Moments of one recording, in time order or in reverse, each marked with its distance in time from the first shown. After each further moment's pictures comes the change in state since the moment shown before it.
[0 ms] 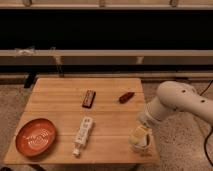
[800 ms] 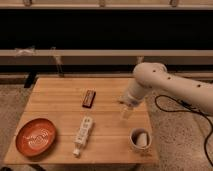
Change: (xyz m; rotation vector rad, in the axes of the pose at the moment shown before) arm 0.094 0.086 0.033 -0.017 -0.054 -0.420
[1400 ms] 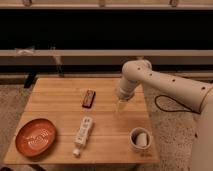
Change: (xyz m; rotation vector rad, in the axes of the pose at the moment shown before) arm -0.004 0.073 0.037 -0.059 -0.053 -0.136
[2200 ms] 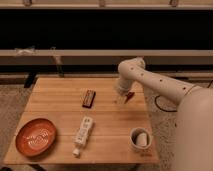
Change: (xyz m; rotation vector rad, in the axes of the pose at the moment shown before) arm -0.026 0.053 0.041 -0.015 -0.094 -0.058
